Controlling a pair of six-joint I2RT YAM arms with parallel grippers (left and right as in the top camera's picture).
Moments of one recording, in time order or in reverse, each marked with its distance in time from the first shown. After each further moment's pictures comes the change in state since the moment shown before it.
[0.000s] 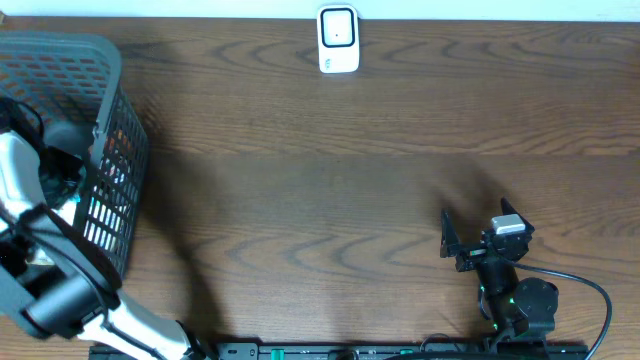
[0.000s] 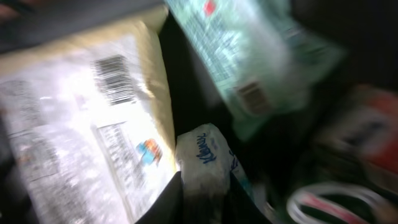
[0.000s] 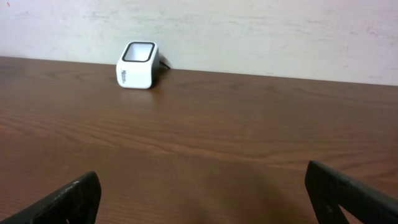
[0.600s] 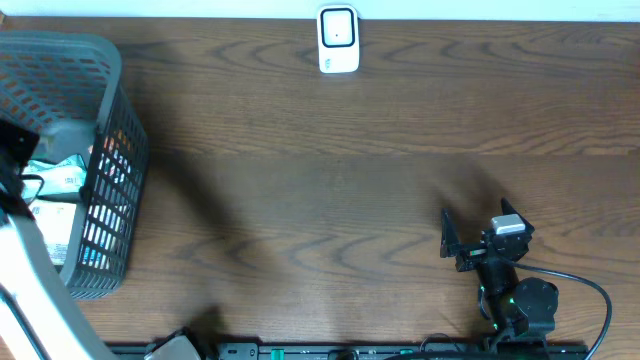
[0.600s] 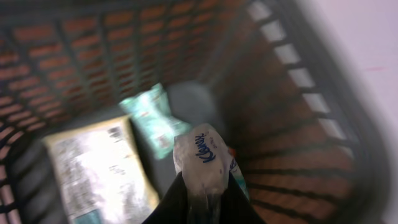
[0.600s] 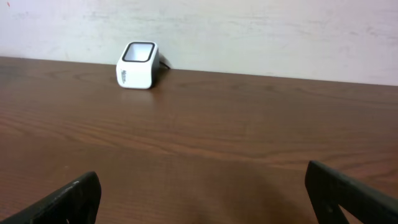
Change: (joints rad) left arm -0.045 -0.610 0.023 0.082 0.090 -0.001; right arm 0.000 0.000 0.000 0.000 0.000 0.000
